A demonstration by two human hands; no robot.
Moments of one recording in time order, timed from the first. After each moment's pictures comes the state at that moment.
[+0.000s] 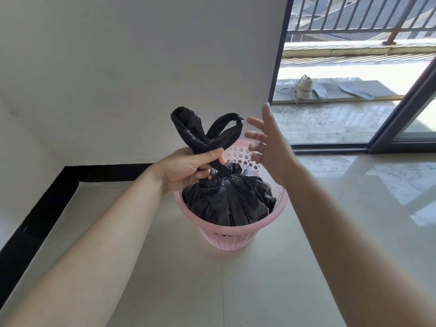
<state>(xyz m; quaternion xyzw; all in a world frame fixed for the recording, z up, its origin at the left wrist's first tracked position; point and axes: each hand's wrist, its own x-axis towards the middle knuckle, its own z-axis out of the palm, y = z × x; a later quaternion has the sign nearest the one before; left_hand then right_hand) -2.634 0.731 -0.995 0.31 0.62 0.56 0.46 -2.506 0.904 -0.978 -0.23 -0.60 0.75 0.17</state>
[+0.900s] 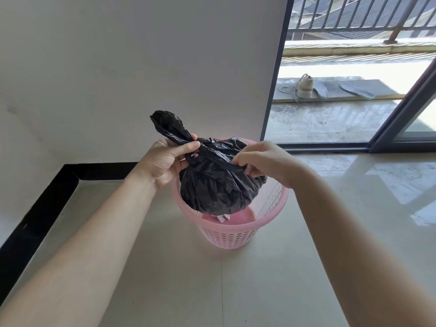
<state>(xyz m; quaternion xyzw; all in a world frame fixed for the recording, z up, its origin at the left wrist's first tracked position) -2.656 0.718 -1.003 0.20 0.53 0.75 0.36 -2.496 0.901 -0.983 -0.24 -0.78 0.57 0.03</state>
